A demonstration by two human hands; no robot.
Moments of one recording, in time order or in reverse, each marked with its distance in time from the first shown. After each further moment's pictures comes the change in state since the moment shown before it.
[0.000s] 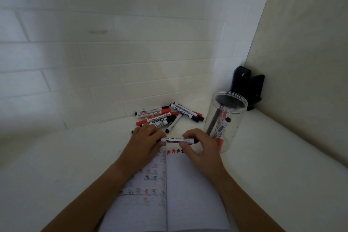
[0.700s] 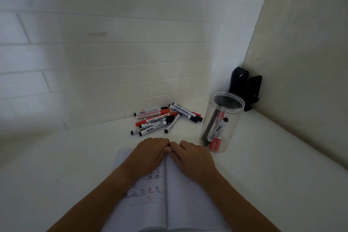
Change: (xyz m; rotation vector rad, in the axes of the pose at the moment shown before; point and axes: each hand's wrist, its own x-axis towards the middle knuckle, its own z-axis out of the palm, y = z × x) left_hand -0.007 0.025 0.007 -0.150 -0.088 0.031; right_hand -0.007 0.011 0.026 -0.815 -0.044 -0.440
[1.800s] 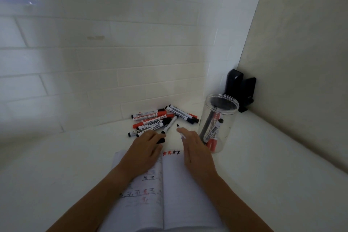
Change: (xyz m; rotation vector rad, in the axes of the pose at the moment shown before) left_hand 0.000 -0.012 -0.002 -0.029 -0.006 -0.119; right_hand 0.002 -0.001 -0.024 0.396 0.035 0.370
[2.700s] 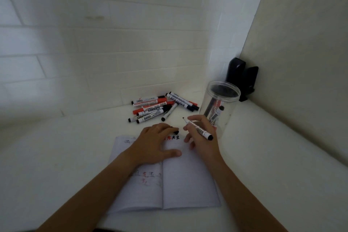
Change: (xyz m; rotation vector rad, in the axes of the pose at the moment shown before) left_hand -0.001 0.029 0.001 0.015 -0.306 -0.053; right_hand 0.004 -0.002 -0.023 0.730 -0.011 0.535
